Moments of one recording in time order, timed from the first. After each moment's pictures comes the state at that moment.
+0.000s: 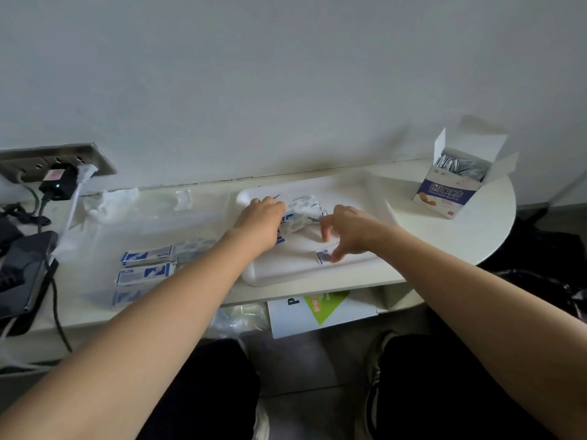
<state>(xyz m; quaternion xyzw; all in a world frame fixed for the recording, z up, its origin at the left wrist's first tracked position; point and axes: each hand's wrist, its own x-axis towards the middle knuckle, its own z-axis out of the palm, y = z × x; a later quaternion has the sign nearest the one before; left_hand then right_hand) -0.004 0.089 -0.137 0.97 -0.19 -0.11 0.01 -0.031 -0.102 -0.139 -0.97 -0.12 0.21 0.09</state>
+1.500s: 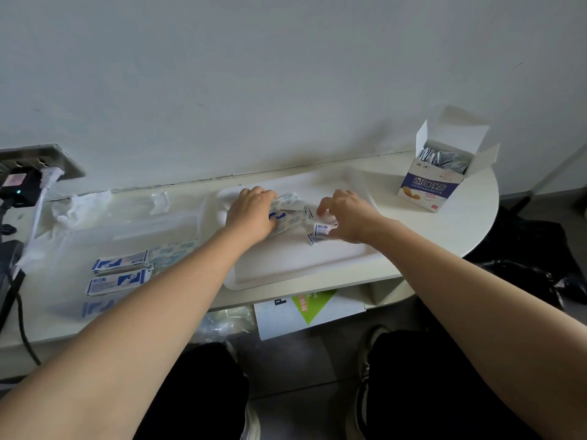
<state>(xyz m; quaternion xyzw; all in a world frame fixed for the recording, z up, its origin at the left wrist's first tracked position) 0.020 0.068 -0.160 0.98 -0.16 -0.05 0.12 -0.026 -0.133 -0.144 -0.98 -0.08 0.13 0.13</state>
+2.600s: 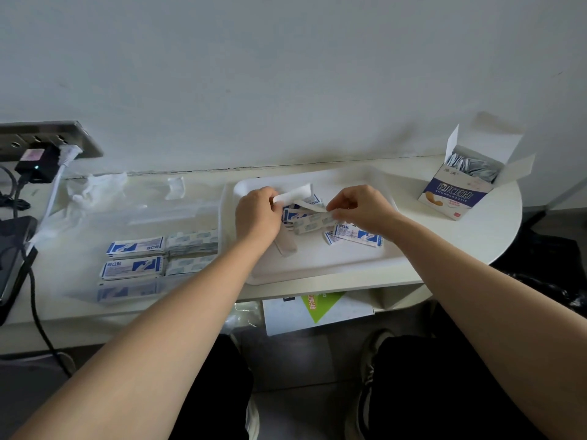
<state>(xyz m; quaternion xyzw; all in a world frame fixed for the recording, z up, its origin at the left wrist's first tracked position) 0.004 0.079 -0.169 0.94 0.02 0.03 0.33 -0.011 -0.124 -0.150 -0.91 0.02 0.11 0.40</state>
